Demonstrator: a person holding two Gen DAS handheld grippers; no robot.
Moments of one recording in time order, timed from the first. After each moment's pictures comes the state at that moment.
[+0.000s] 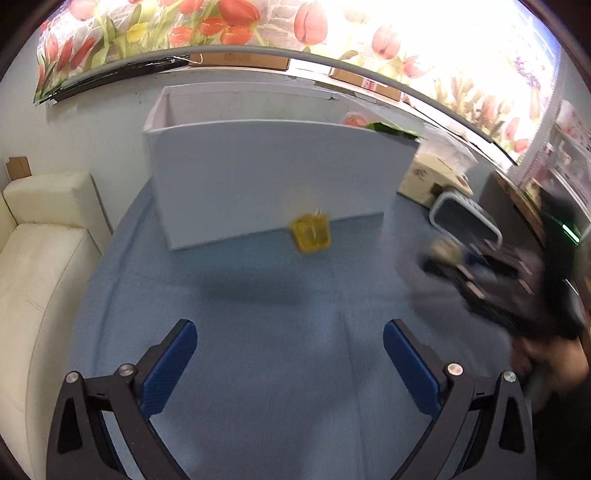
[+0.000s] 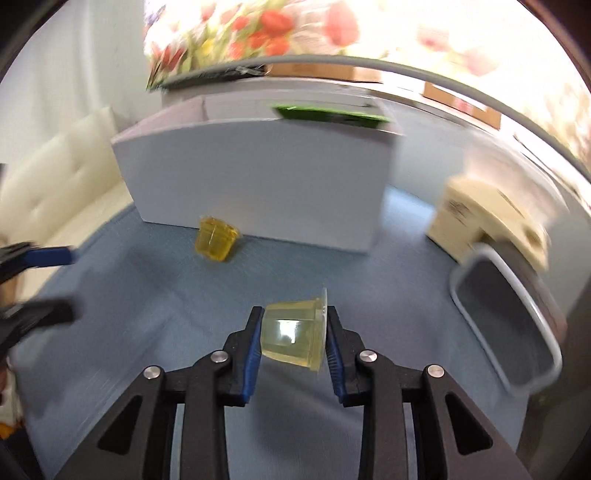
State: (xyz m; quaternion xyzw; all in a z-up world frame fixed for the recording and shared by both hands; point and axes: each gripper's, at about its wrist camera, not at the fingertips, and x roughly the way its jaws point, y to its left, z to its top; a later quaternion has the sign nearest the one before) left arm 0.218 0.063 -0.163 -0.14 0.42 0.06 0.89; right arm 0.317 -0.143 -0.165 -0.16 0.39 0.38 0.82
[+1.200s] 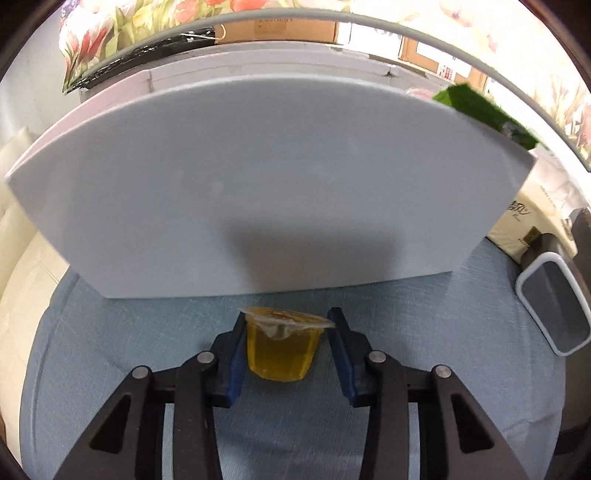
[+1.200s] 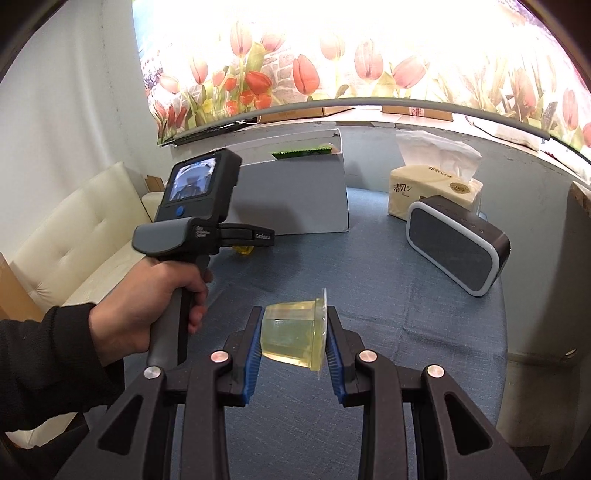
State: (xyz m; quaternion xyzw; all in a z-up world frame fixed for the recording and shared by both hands) left arm 0.347 0.024 -0.188 -0.15 0.44 0.22 0.86; right arm 0.240 -0.225 -0.124 -0.07 0.36 0.38 0.85
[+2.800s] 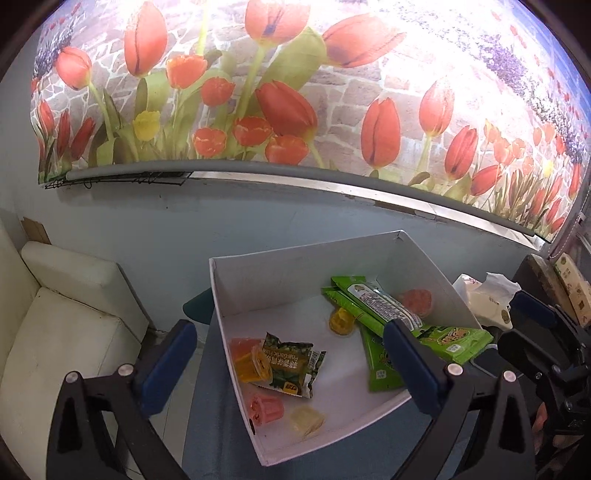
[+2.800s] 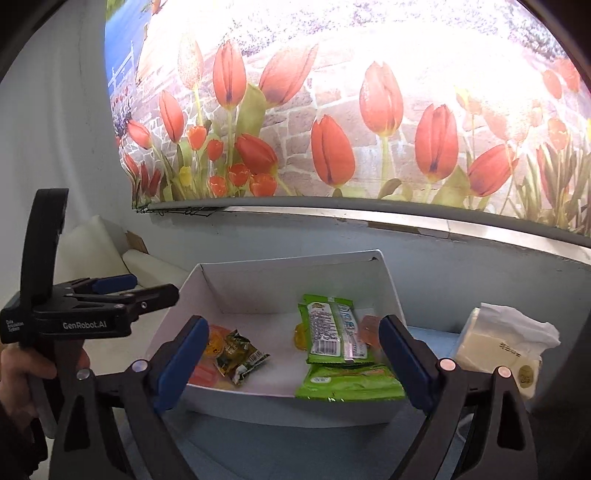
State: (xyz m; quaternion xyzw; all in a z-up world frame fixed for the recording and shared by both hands) left arm 0.331 0.186 -0.033 -0.11 0.35 0.11 0.92; right arm 0.379 -0.052 -0.038 -0.04 0.31 0.36 0.88
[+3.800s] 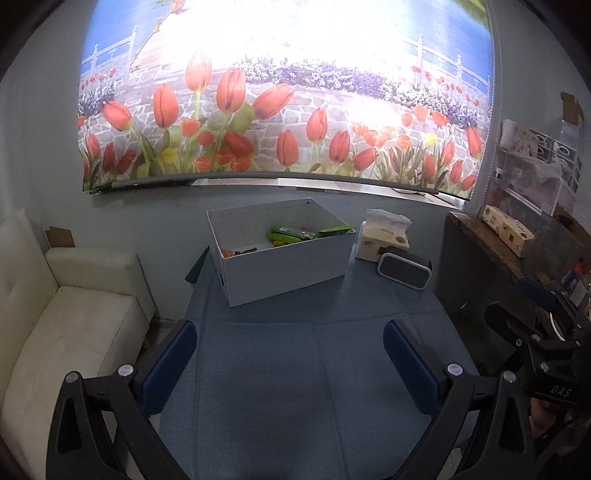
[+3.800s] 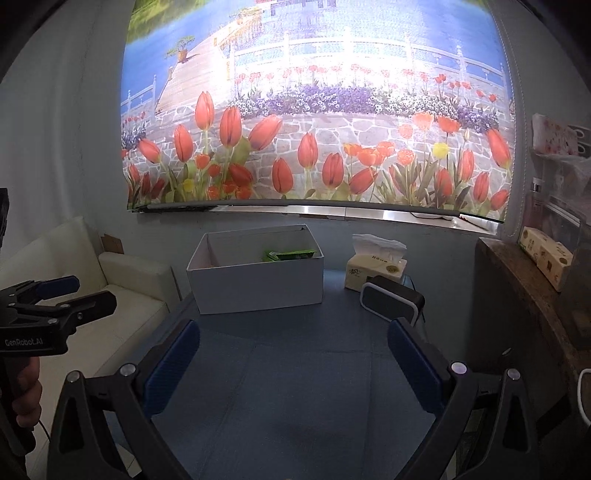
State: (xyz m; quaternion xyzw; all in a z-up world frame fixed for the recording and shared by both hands) left arm 0.032 0.036 0.015 -0.07 0.30 0.06 0.95; right arm 0.088 -0.206 0.012 -0.05 0.24 0.24 0.94
